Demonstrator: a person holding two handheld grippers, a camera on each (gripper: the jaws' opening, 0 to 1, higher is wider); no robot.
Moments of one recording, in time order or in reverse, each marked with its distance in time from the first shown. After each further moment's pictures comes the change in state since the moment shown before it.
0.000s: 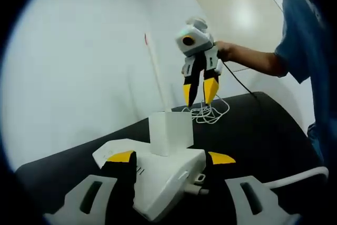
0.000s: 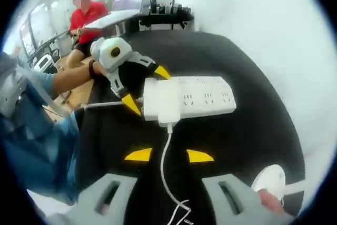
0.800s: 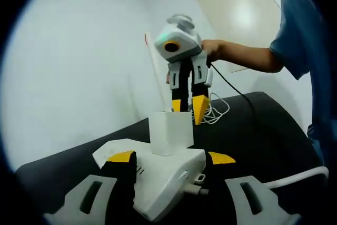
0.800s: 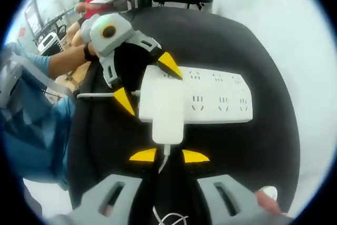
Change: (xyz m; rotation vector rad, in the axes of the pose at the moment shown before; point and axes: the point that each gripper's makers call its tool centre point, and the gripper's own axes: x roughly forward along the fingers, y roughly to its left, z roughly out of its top) left arm 0.000 -0.002 0.001 0.001 0.000 0.001; right arm 0.042 0.001 0.008 -0.109 0.182 0.063
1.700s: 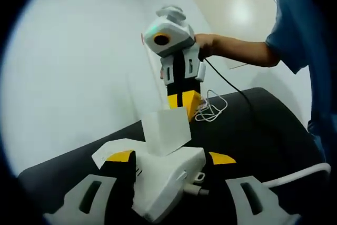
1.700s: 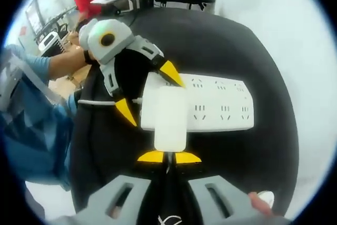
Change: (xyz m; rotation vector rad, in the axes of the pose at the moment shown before) left arm 0.002 -0.003 -0.002 0.039 0.018 -0.006; right arm -0.004 0.007 0.016 -0.017 0.009 0.003
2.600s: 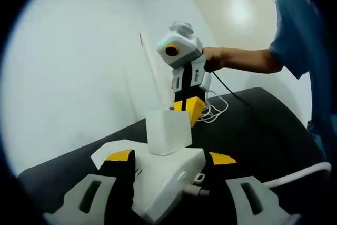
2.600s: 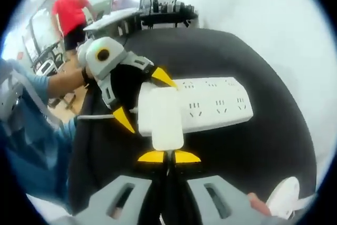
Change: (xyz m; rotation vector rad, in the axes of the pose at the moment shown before) left arm 0.001 0.000 0.001 0.000 -0.012 -0.008; right arm 0.011 -0.008 -0.012 0.162 -0.259 -0.011
